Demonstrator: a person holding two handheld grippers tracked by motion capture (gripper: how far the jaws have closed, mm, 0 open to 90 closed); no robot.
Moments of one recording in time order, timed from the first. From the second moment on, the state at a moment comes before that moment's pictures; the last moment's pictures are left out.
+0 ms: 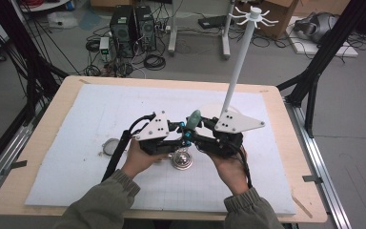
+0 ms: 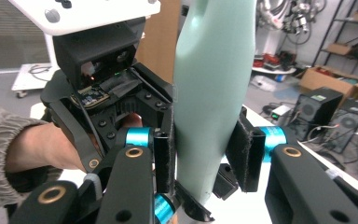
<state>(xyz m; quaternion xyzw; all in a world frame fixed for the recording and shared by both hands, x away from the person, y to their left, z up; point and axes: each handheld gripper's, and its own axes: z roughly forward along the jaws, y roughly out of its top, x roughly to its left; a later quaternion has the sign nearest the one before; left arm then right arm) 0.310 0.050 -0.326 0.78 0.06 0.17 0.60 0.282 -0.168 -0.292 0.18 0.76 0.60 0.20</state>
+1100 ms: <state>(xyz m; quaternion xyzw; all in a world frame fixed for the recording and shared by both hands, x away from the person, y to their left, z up) 0.289 0.141 -0.330 0.79 0.14 0.15 0.57 0.315 -0.203 -0.283 0.21 0.77 0.59 0.13</state>
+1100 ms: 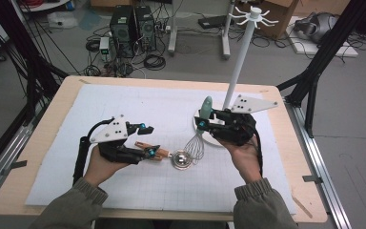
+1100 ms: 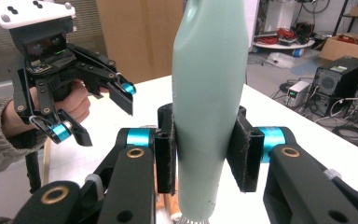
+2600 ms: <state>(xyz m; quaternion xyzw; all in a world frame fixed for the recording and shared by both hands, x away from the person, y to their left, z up) 0.269 0.230 -0.376 0.78 0.23 0.16 0.55 0.382 -0.237 -0.184 0.28 0.75 0.57 0.19</state>
